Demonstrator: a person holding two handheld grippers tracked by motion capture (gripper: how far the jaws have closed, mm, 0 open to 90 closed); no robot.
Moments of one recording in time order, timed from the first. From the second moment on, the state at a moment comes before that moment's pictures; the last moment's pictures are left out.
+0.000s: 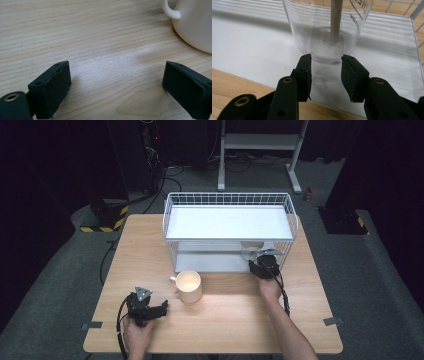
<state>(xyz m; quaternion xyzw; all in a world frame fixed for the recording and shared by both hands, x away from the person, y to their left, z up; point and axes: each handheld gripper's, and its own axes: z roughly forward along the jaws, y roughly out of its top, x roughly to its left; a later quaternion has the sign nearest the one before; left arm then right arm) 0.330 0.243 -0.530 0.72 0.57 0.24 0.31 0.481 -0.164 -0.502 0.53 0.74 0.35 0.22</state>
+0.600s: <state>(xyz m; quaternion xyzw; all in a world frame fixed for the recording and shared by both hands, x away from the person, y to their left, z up) 0.330 0.243 -0.530 0.72 0.57 0.24 0.31 0.461 -0.174 -0.491 0.50 0.74 0.39 0.21</state>
